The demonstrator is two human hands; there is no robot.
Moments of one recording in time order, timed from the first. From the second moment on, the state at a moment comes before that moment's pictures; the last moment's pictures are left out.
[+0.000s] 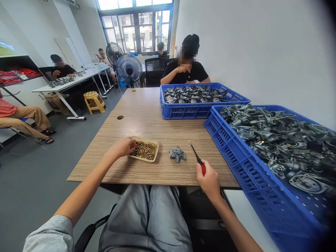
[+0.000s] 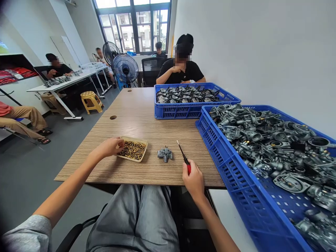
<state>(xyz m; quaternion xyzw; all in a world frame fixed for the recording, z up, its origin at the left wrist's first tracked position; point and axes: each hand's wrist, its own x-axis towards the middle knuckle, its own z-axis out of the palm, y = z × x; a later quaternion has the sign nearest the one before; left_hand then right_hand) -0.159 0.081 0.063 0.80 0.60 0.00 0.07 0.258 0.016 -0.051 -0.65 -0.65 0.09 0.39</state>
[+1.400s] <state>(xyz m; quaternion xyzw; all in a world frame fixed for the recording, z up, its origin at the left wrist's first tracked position) -0.148 0.073 0.079 0.76 0.64 -0.09 0.06 0.259 0.016 -0.053 -0.65 -0.65 0.09 0.39</state>
